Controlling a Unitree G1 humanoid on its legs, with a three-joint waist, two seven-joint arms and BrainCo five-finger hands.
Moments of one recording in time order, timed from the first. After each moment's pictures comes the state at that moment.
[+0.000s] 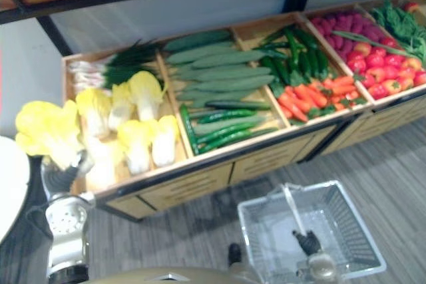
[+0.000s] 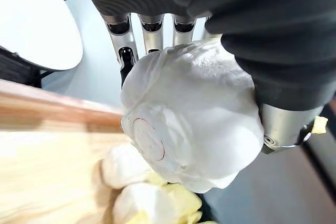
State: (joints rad) left arm 0.12 -0.02 0.45 -0.05 0.30 -0.03 0.34; right arm 0.15 -0.26 -0.35 0.91 -0.43 -0.18 0.07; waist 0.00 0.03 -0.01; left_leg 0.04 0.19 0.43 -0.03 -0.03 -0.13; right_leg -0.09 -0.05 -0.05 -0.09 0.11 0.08
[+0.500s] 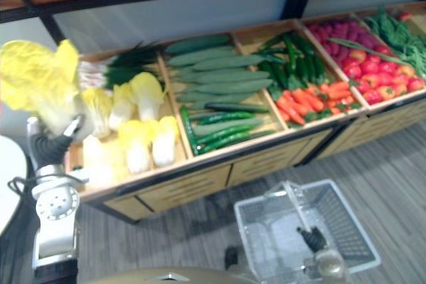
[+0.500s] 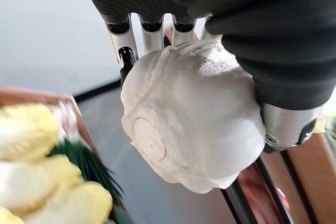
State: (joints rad) left arm 0.10 0.18 0.19 -0.27 0.30 -0.12 0.24; right arm 0.10 -0.38 -0.34 0.90 -0.43 -0.18 0.13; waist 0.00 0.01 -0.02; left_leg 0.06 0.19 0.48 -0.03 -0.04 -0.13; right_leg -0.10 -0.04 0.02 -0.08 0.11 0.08
